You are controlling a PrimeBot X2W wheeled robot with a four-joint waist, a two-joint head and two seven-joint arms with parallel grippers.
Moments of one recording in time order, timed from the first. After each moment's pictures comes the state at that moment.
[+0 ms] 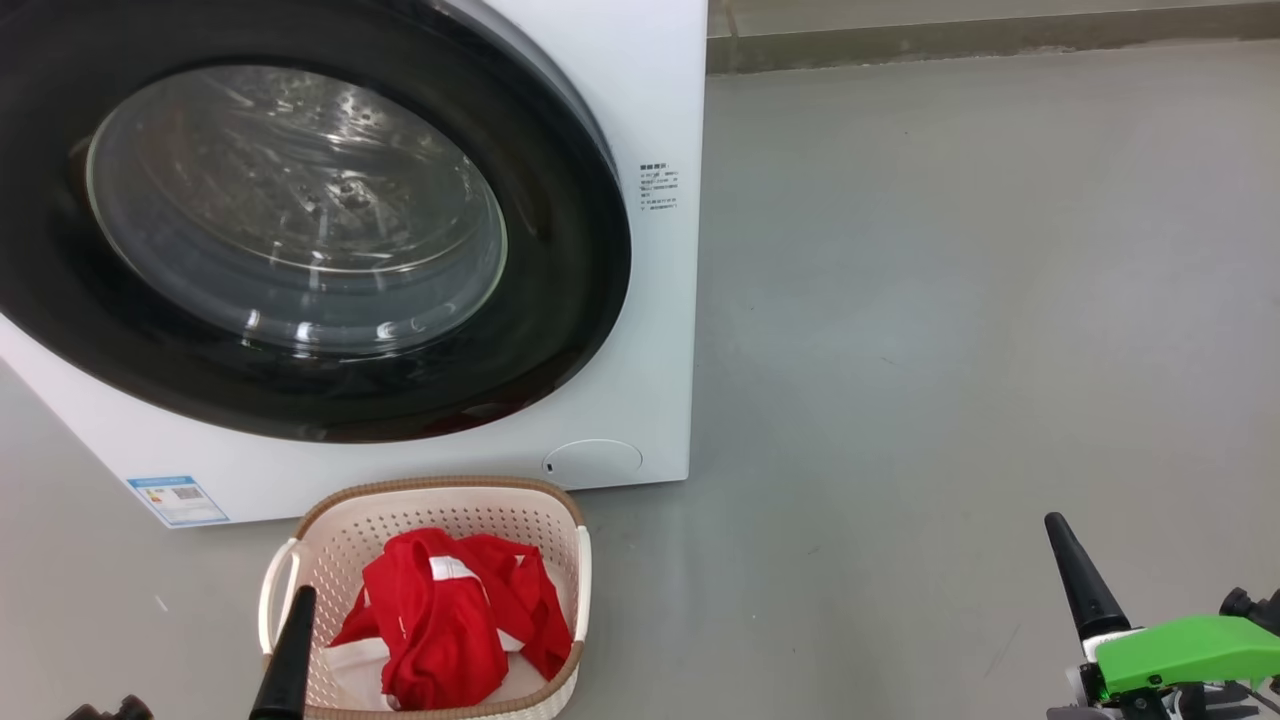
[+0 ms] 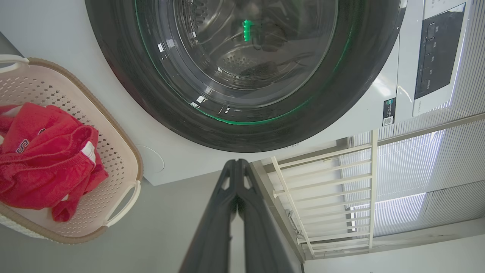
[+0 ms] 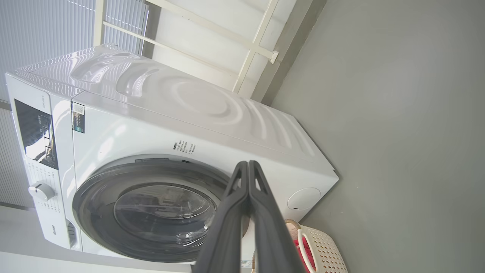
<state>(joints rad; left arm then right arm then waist) -0.01 0.04 0.08 0.25 -1.29 -0.12 0.03 -0.01 -0.06 -0.08 0.30 1.34 0.13 0.02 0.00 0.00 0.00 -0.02</state>
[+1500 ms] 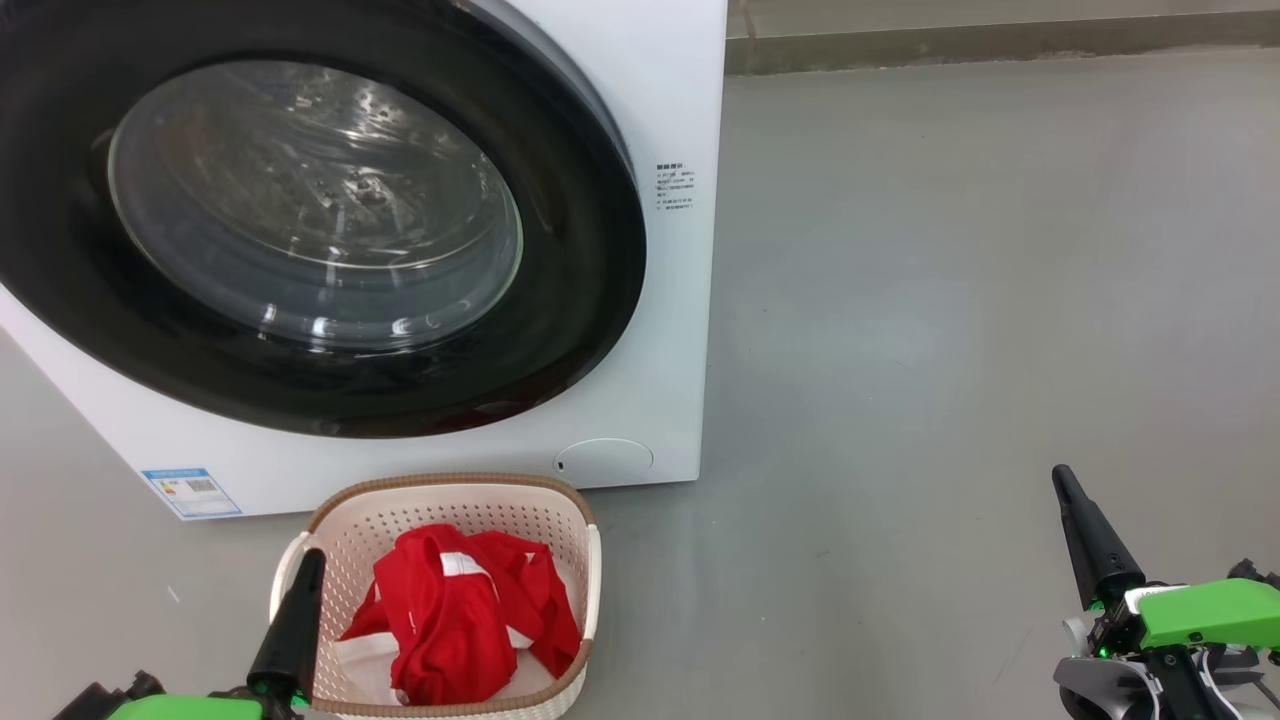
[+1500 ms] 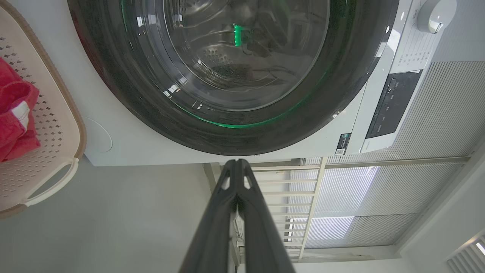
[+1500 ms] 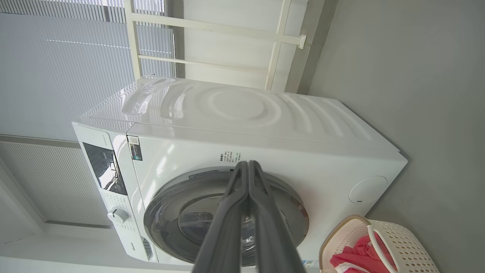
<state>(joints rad) -0.07 0.04 0.09 0.27 -1.60 -0.12 0.11 -0.07 -0.05 -0.12 0.27 1.61 0.13 0.11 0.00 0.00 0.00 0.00</state>
